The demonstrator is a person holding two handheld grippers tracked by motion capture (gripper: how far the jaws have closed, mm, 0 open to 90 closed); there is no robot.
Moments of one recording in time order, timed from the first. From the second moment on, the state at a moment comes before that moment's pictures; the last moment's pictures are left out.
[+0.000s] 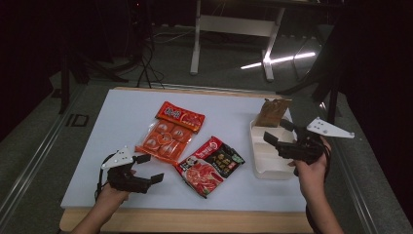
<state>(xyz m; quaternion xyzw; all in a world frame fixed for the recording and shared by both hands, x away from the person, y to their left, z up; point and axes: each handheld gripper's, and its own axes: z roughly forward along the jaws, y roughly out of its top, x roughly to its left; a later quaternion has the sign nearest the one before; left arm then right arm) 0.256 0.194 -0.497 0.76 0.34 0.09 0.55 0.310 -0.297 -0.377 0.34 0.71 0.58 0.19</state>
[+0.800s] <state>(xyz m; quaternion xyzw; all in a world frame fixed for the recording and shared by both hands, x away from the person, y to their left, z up) 0.289 0.180 -0.490 0.78 0.36 0.10 0.51 0.251 -0.271 -0.429 0.30 0.76 0.55 0.16</state>
